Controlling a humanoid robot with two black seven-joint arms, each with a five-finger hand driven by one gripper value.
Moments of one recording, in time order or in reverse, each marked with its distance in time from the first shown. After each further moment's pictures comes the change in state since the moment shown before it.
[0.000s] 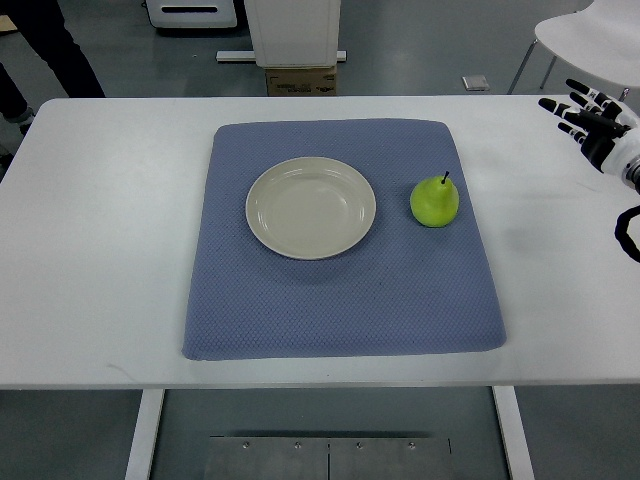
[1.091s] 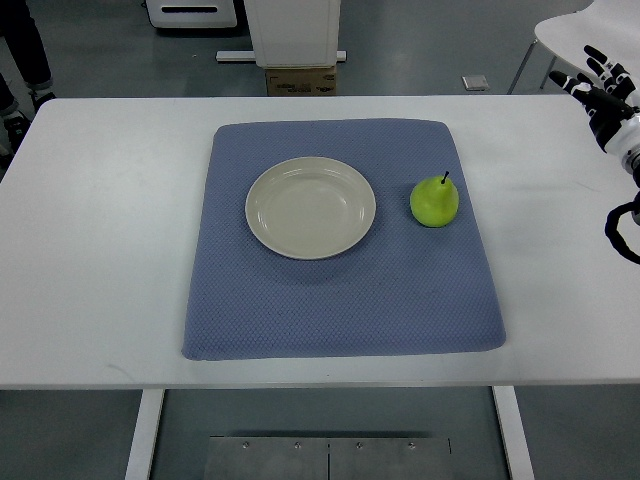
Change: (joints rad) left arm 0.002 0.000 0.000 0.000 0.000 -0.001 -0.001; right arm 0.007 0.029 0.007 -0.016 0.005 -0.019 0.191
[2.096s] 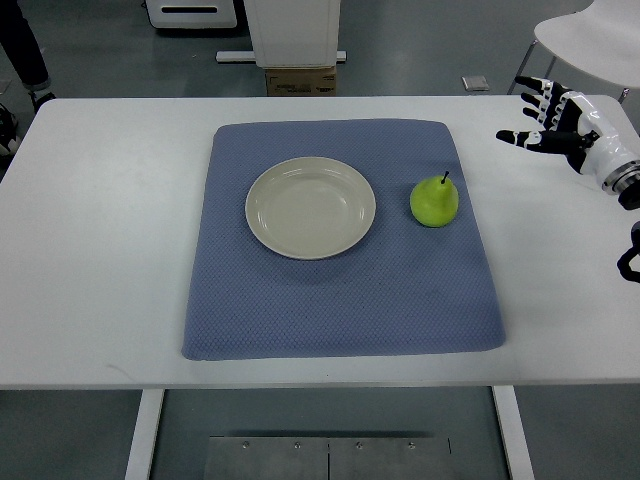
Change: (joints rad) left arm 0.000 0.000 0.000 0.000 0.000 0.000 0.000; right arm 0.003 -0.027 -0.223 0.015 -0.377 0.168 0.199
